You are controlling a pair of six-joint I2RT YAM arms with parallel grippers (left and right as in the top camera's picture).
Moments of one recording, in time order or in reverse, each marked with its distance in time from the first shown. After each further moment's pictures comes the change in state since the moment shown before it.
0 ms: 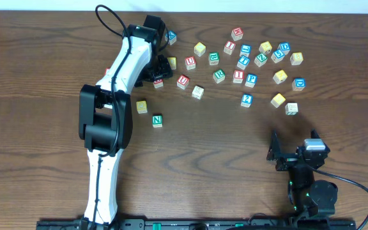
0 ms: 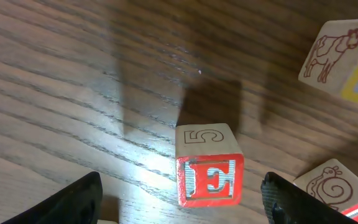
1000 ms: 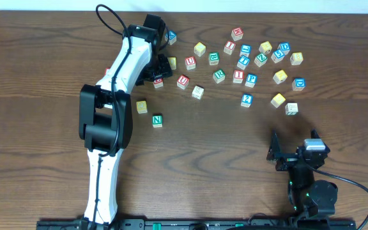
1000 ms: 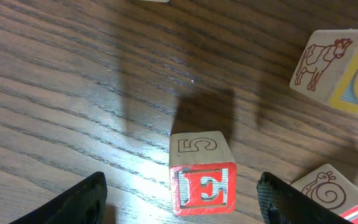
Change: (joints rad) left arm 0.000 0.001 0.000 0.021 0.000 0.014; right arm 0.000 0.000 0.000 0.000 0.000 0.000
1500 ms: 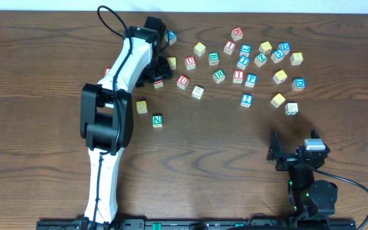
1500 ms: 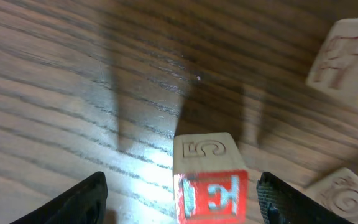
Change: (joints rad) left arm 0.000 0.023 0.000 -0.008 0.000 0.005; right arm 0.000 0.000 0.000 0.000 0.000 0.000
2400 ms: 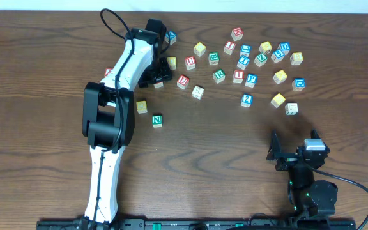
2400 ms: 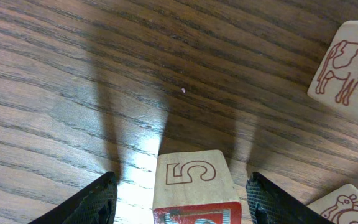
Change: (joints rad) left arm 0.000 0.027 0.000 0.034 0.029 0.003; right arm 0.000 0.000 0.000 0.000 0.000 0.000
